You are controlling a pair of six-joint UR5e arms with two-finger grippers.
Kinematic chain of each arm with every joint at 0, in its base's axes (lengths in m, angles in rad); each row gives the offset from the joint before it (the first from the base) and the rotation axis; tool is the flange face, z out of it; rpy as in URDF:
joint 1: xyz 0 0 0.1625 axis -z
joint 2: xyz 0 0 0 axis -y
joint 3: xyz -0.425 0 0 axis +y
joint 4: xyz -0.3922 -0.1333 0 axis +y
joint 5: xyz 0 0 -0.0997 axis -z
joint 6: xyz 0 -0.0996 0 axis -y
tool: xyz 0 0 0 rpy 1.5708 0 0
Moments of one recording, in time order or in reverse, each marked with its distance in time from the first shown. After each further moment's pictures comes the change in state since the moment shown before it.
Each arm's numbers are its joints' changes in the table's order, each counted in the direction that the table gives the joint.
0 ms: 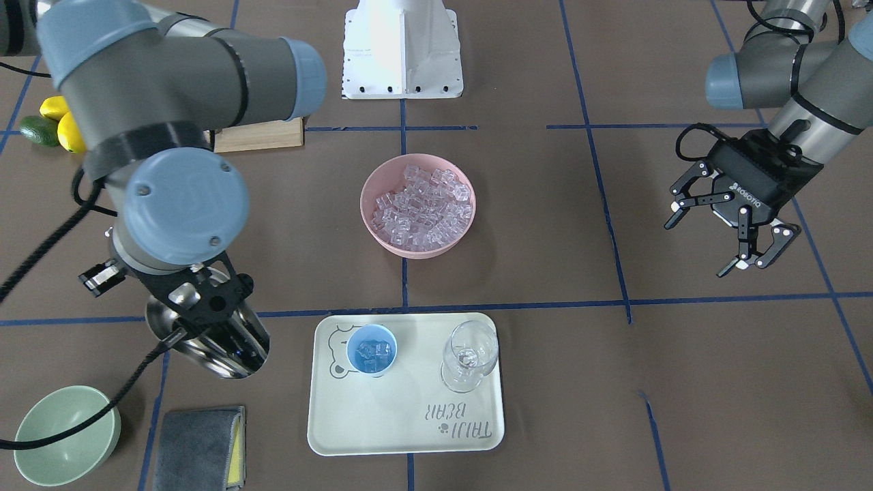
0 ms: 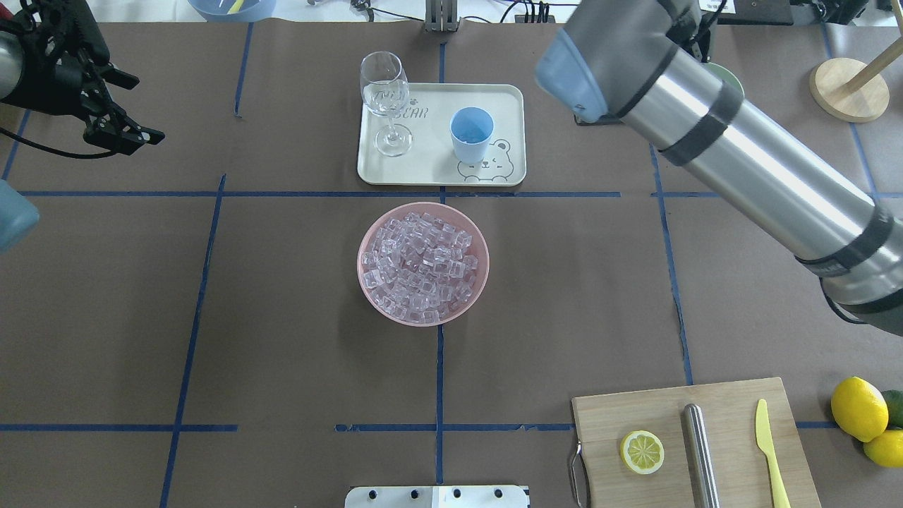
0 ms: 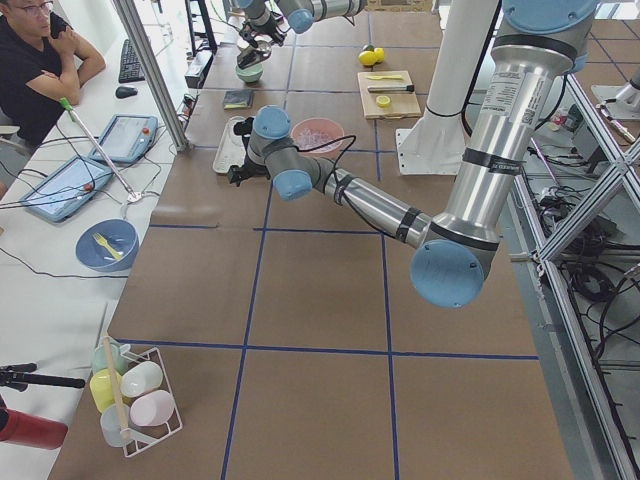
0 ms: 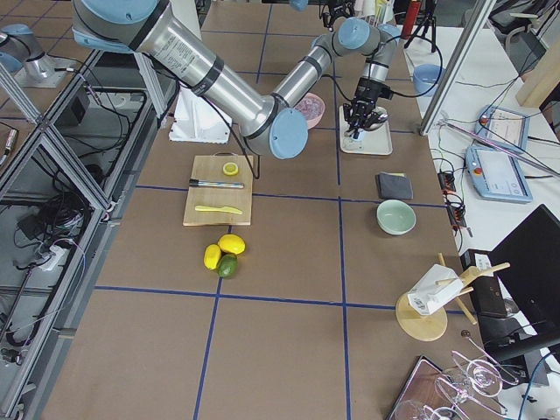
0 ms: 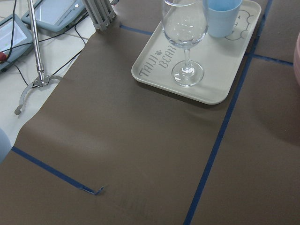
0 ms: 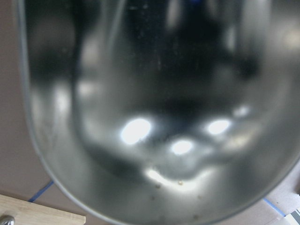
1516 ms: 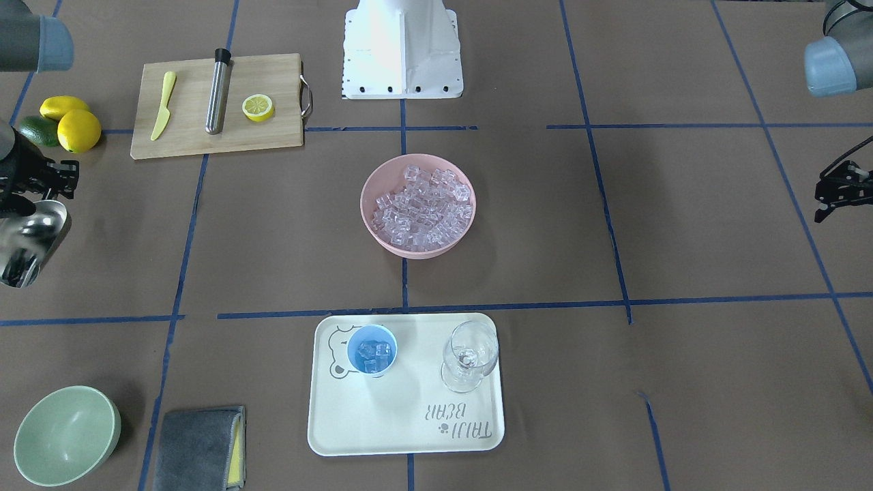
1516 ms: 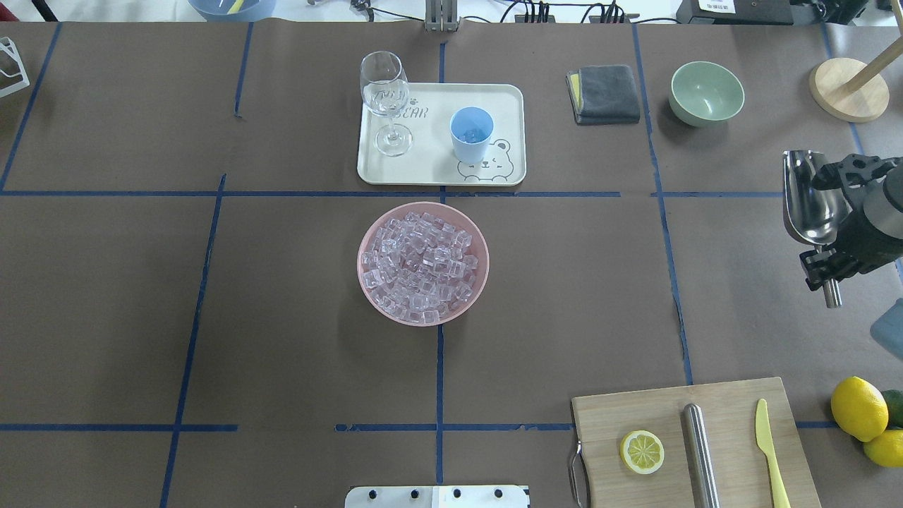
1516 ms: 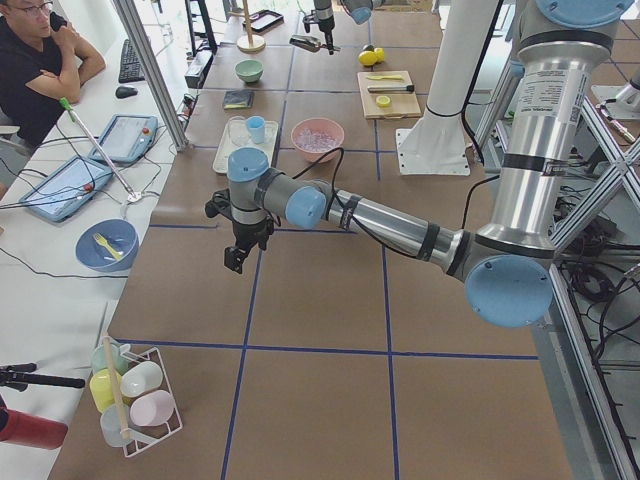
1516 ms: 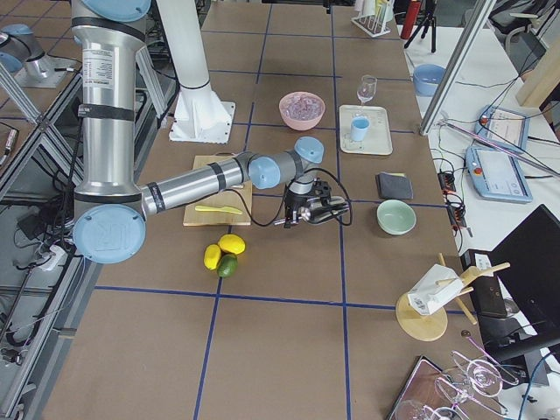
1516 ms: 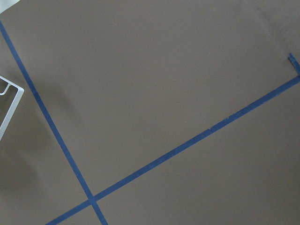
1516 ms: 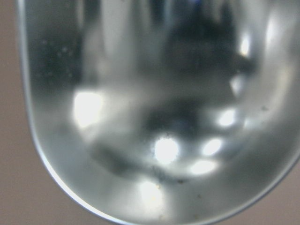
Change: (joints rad) left arm 0.218 0.129 0.006 -0.522 -0.001 0.001; right arm 0.017 -1.009 -0.469 -0.858 0.329 0.755
